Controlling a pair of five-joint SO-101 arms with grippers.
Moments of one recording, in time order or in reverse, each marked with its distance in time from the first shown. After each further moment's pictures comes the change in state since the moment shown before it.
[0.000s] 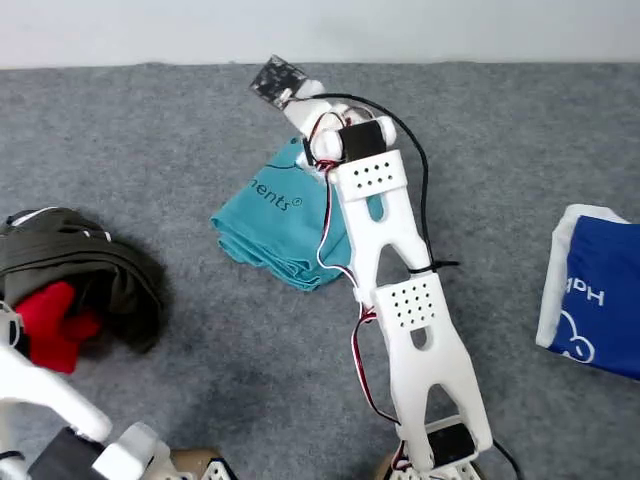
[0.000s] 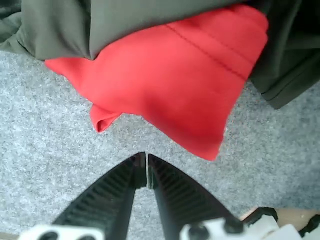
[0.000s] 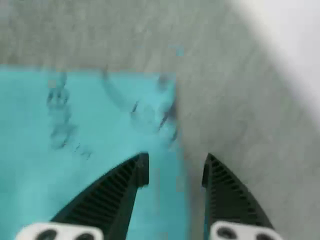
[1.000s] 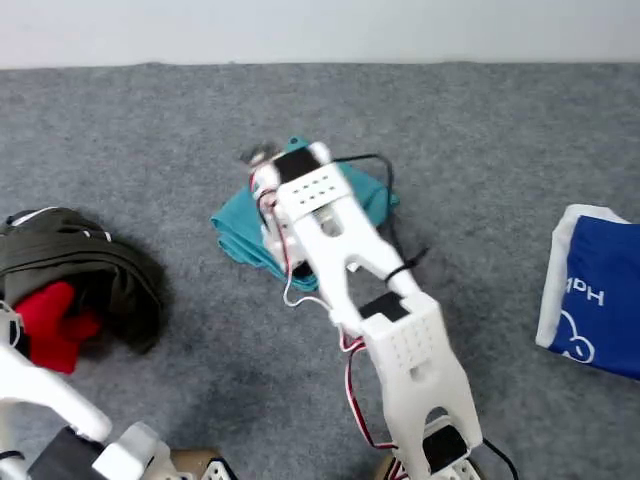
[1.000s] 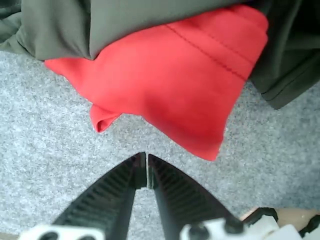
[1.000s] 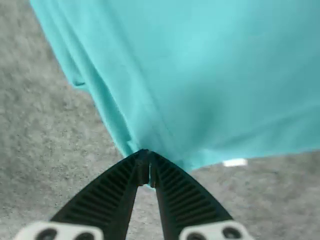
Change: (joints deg) left arm 0.0 0.0 0.0 0.0 0.0; right arm -13.1 -23.5 53.1 8.2 -25.7
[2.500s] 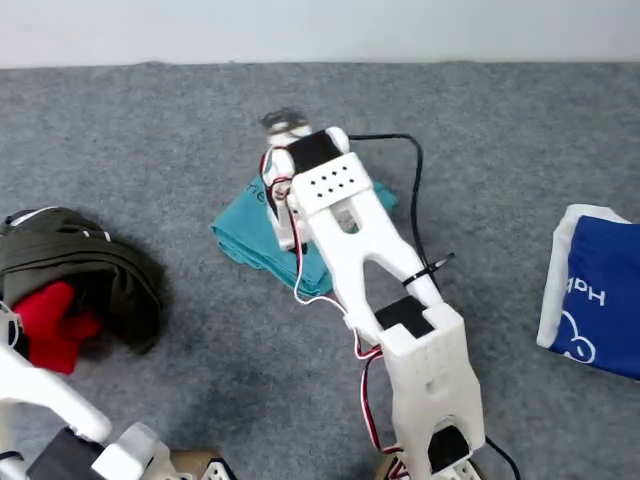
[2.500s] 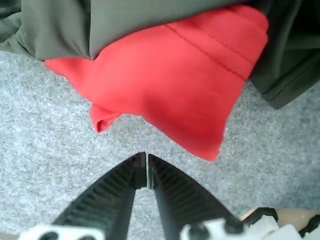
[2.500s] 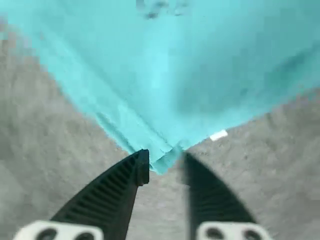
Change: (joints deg) left arm 0.0 0.0 0.1 0.0 0.0; right arm 3.7 -10.5 1.2 0.0 -18.6
